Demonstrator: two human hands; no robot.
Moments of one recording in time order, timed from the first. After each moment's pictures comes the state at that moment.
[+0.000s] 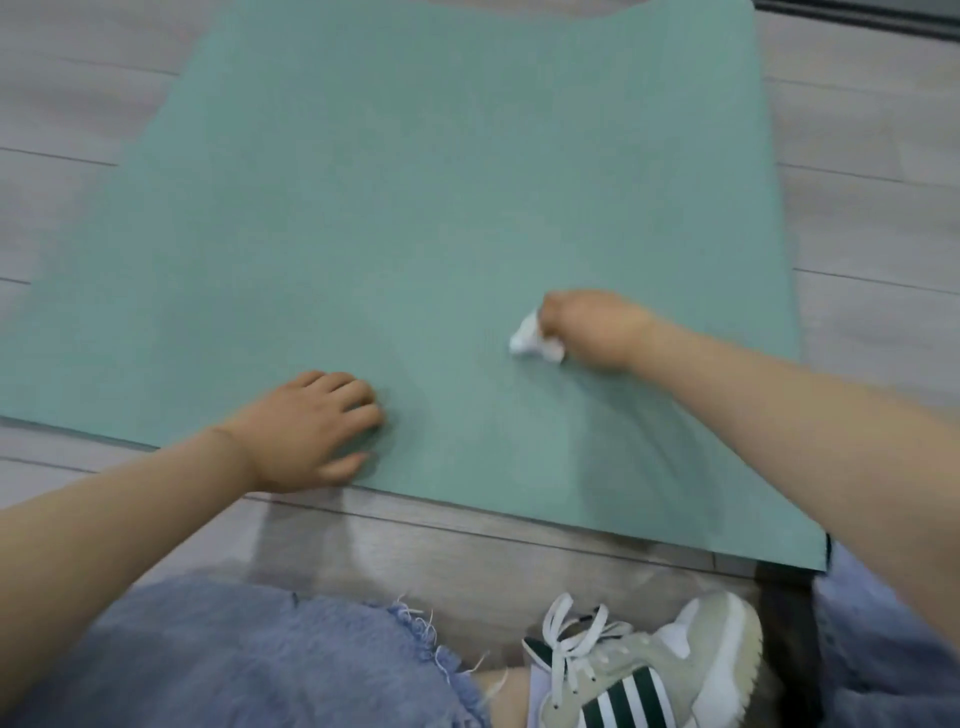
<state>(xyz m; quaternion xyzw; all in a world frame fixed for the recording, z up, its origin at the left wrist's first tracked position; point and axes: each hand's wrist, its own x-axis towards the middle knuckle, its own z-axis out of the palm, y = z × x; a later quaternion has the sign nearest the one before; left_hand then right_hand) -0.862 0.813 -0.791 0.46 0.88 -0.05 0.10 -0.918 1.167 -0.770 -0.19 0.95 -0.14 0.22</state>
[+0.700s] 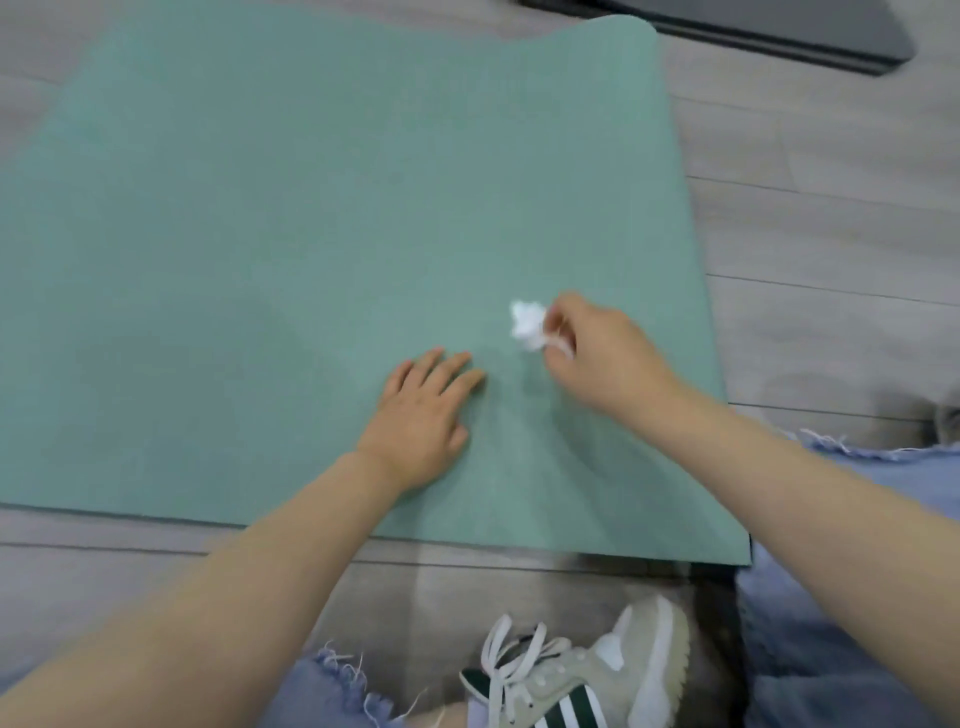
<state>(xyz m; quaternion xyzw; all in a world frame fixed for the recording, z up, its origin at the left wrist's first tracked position) -0.859 0.991 -0.831 0.30 0.94 0.12 0.11 -0.857 1.208 -0.734 0.01 0.98 -0.19 0.03</state>
